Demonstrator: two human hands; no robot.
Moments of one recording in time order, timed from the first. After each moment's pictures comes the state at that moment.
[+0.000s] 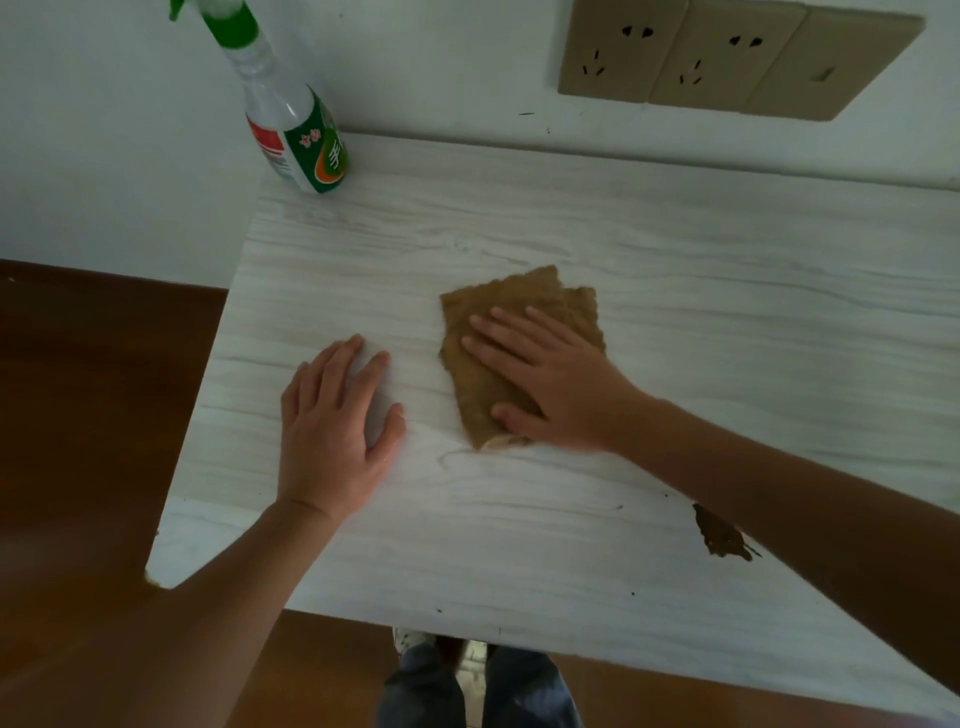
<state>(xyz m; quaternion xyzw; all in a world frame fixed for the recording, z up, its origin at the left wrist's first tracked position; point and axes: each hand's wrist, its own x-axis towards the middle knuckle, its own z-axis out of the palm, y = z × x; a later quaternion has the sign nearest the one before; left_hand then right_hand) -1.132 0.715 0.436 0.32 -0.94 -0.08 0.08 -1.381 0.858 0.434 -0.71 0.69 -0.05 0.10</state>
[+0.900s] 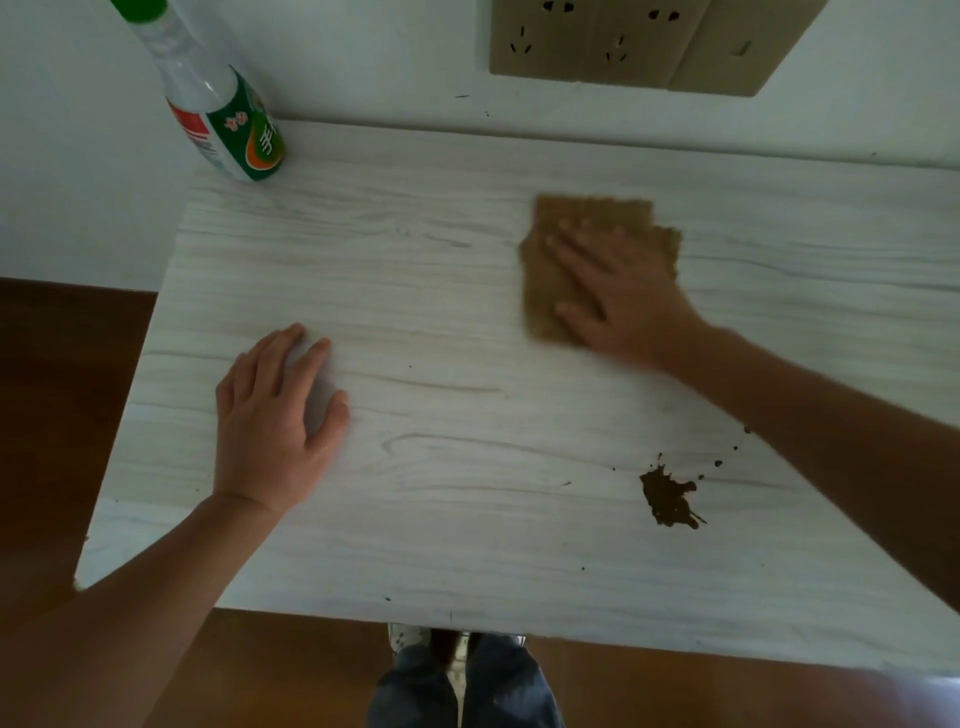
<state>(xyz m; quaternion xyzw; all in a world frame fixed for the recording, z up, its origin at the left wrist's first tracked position) -1.133 0.718 0.438 0.33 -0.94 -0.09 0.09 -1.488 0.905 0.436 -0.59 0.80 -0.05 0.07</state>
